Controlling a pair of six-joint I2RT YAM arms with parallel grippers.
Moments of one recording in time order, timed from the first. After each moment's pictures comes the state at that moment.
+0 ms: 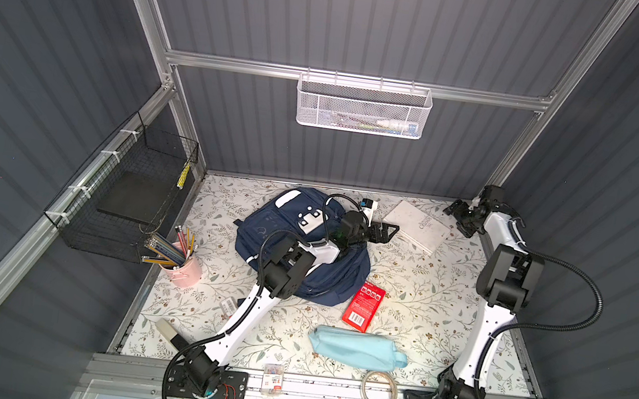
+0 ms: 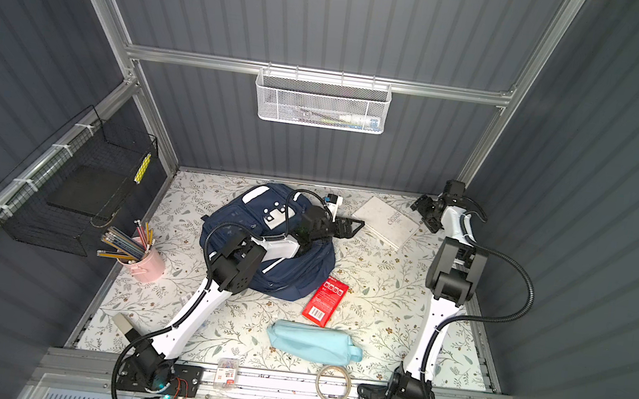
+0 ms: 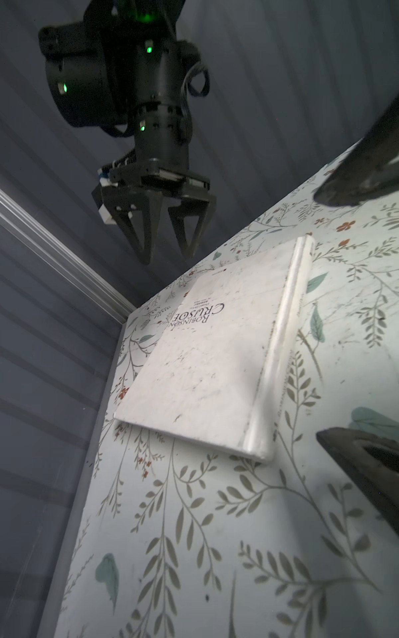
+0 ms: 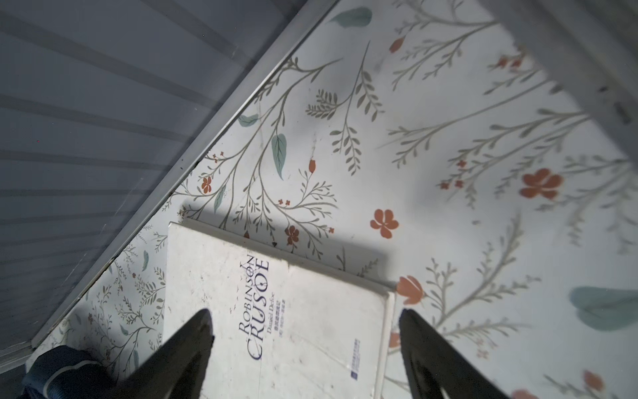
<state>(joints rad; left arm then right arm) -0.69 2.69 1.97 0.60 0.40 -0.68 -0.25 2.39 2.06 -0.61 -0.33 0.49</state>
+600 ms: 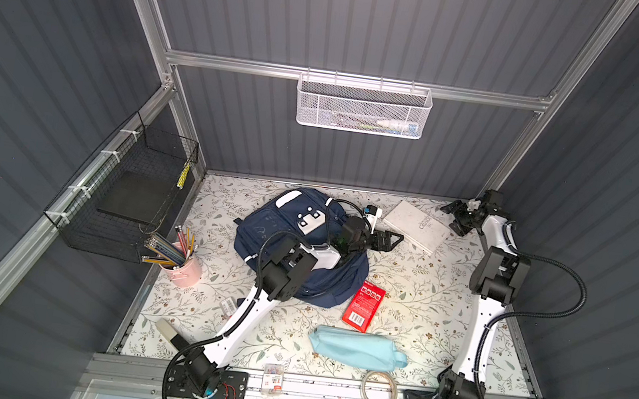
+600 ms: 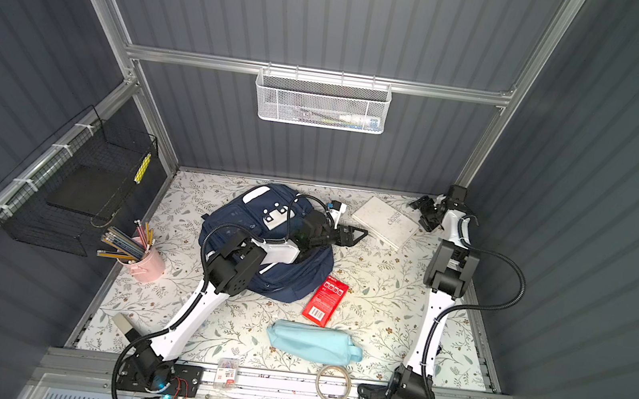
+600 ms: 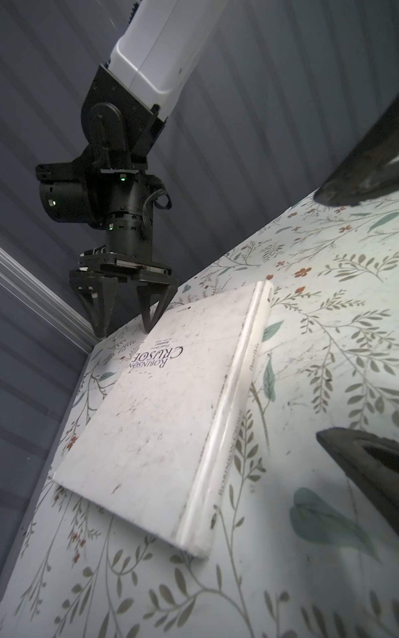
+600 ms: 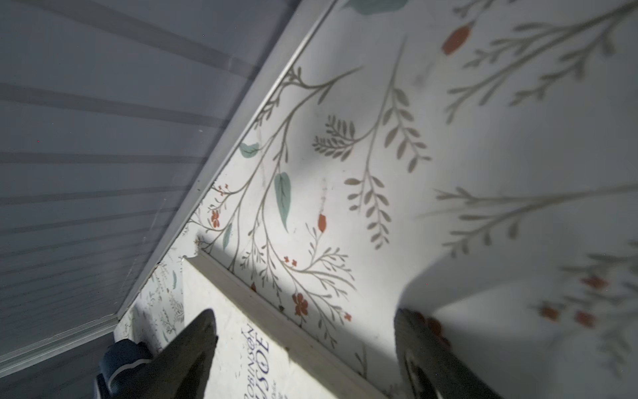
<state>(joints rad) -0.73 2.60 1.83 0.64 0.46 -0.72 -0.29 2.67 2.41 -0.67 -0.56 0.56</state>
